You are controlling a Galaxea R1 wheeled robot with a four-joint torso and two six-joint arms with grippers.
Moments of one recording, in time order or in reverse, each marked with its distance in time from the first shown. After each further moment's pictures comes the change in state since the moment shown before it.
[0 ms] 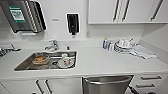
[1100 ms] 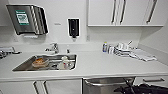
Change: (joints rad) left arm 0.017 0.053 0.029 0.000 0.021 -0.002; right arm 0.115 0.093 -0.090 0.050 -0.090 0.084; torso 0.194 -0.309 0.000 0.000
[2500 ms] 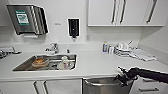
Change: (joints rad) left arm 0.031 0.108 -0.073 0.009 -0.006 0.004; right arm 0.195 0.220 -0.384 -0.012 -0.344 0.181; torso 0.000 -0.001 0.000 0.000
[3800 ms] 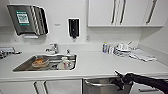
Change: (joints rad) left arm 0.020 -0.001 -0.032 0.004 -0.008 0.002; right arm -0.109 0.120 -0.185 -0.029 0.086 0.019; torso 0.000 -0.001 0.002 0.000
